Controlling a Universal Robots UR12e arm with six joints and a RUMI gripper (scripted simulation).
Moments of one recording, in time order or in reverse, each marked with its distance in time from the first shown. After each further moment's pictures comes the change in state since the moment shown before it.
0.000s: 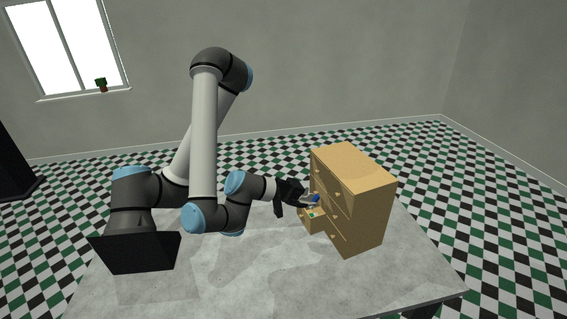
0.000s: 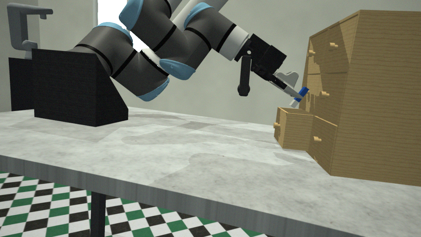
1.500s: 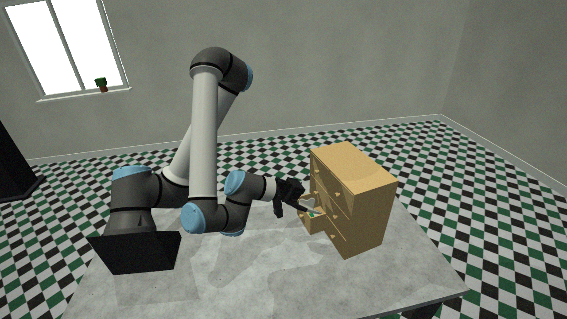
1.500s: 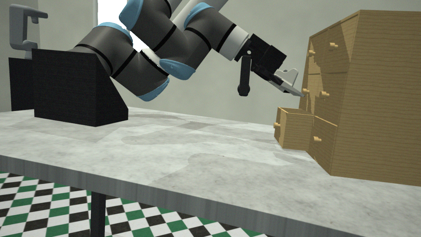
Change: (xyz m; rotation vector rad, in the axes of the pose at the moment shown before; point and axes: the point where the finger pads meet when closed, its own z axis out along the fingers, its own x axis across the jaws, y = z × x) arm 0.000 0.000 0.000 0.000 0.000 0.000
